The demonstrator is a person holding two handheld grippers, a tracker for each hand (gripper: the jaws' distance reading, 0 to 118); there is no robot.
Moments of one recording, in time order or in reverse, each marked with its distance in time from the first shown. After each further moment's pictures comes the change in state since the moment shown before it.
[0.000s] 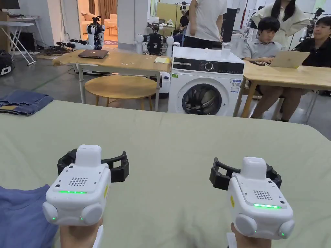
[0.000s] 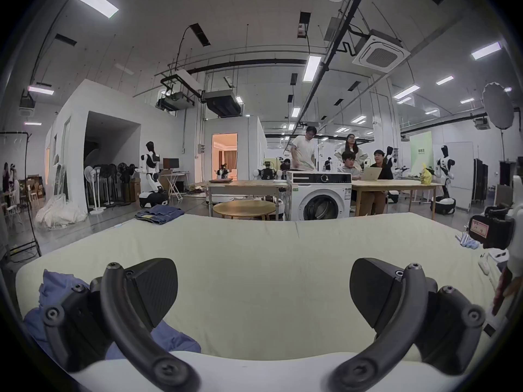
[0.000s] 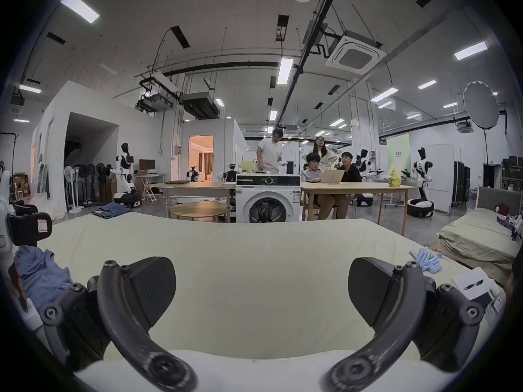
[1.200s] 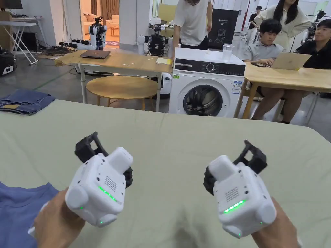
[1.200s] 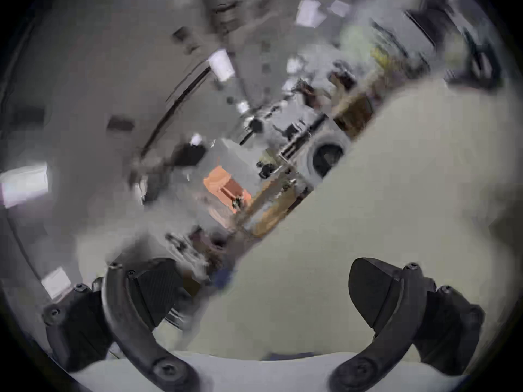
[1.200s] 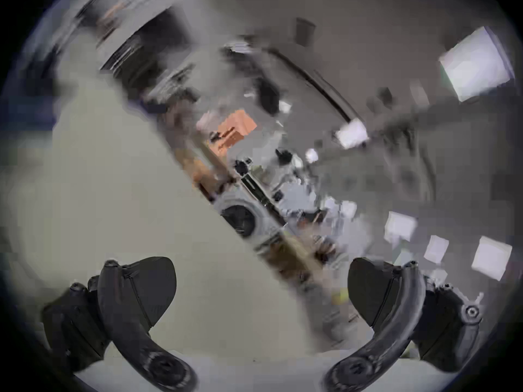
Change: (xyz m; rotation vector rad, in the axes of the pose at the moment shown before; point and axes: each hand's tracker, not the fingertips) left arm 0.040 -0.003 -0.002 -0.005 0.093 -0.998; right arm -0.042 -0.004 -0.001 0.125 -0.044 1.103
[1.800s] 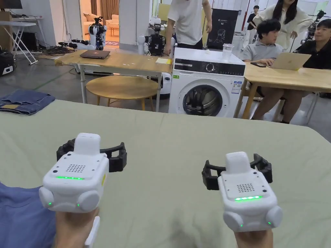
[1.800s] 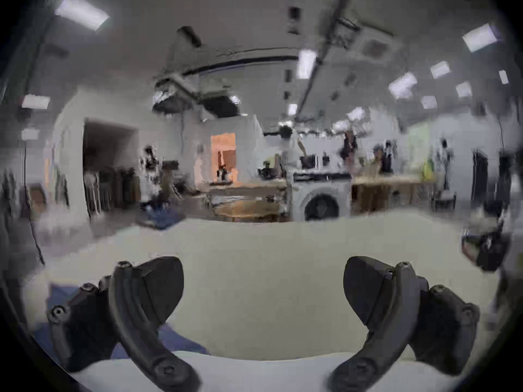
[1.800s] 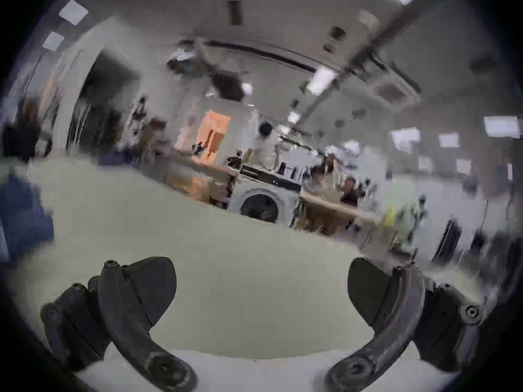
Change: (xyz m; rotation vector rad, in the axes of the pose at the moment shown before) left arm -0.051 -0.029 0.002 0.014 -0.108 1.065; right arm 0.031 -0.009 -0.002 -0.166 0.066 -0.930
